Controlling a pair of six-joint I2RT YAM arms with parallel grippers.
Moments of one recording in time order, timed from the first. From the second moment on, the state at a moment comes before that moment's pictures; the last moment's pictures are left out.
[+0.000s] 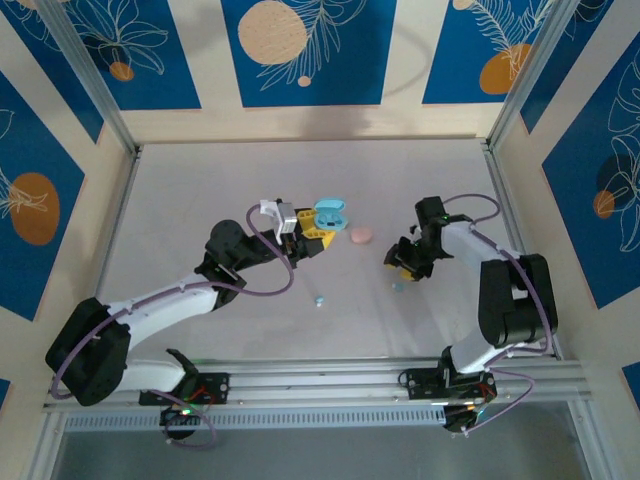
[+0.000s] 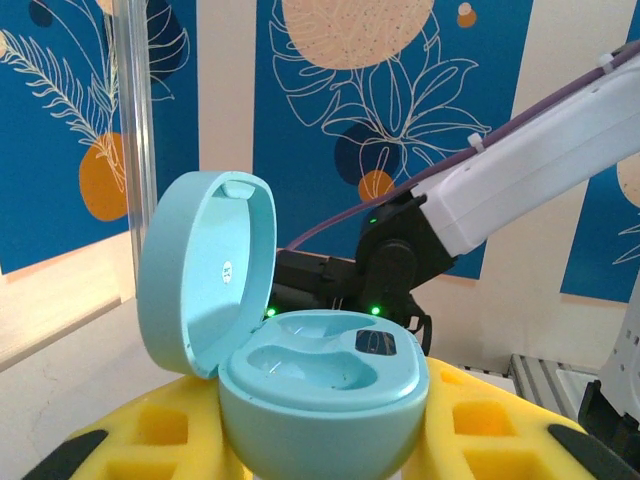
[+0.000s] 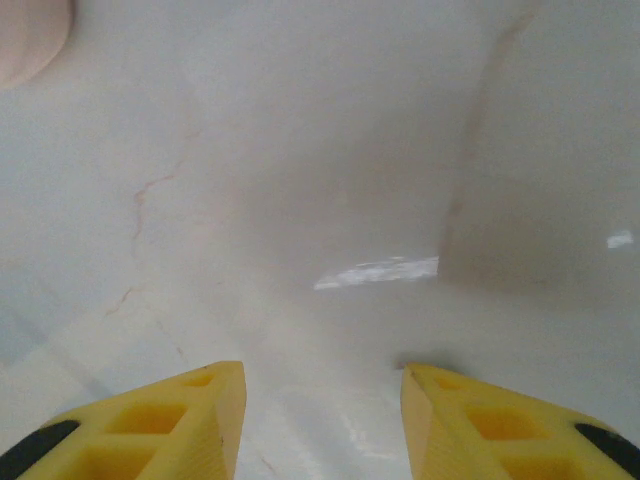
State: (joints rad) left arm -0.71 1.29 0.68 0.83 0.54 -0.17; right arm 0.12 1.54 0.90 -0.75 -0.36 0.59
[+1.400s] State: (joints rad) left arm -0.71 1.28 0.68 0.81 0.53 -0.17; right arm 0.23 1.66 0.99 -0.67 -0.47 0.52
